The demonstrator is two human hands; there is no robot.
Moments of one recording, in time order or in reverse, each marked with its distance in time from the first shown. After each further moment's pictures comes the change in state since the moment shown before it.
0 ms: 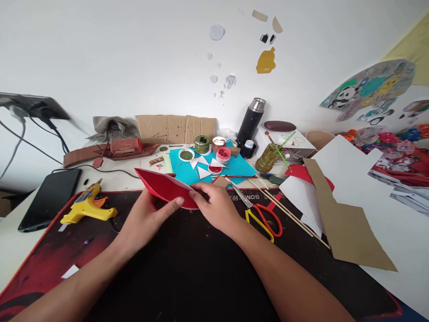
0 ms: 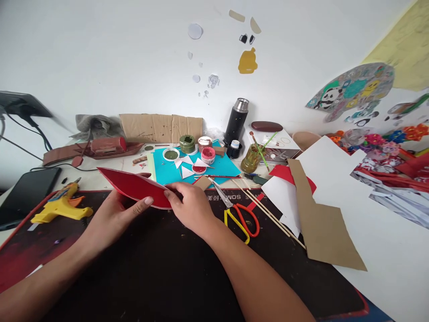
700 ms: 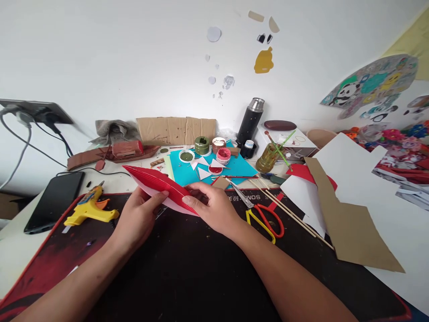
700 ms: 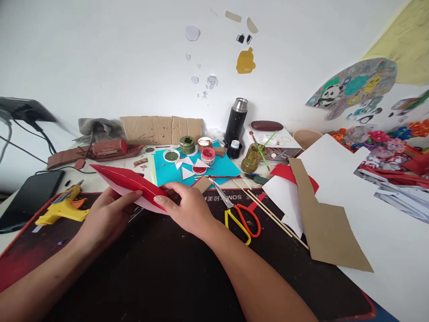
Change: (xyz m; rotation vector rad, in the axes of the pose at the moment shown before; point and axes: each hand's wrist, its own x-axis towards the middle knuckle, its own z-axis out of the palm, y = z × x) left_hand 0.008 -0.006 0.001 -0.366 0.121 -0.103; right_hand -0.003 0.000 0.003 0.216 -0.052 0.037
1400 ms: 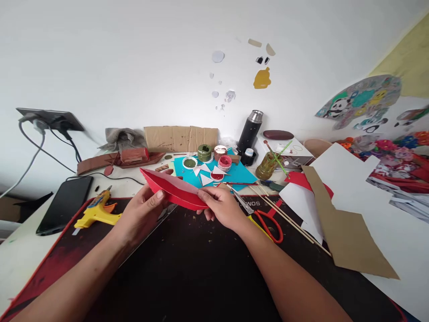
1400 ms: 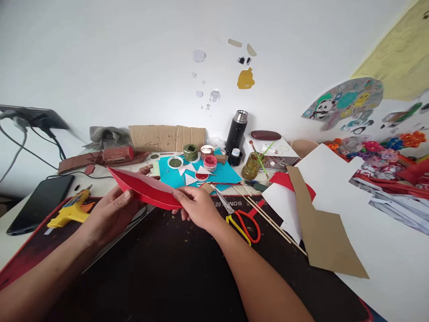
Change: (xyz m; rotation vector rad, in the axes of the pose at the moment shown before) left_hand 0.010 0.014 -0.015 -0.039 -0.282 0.029; right_hand 0.010 0.005 -0.016 0.224 -0.100 0.122
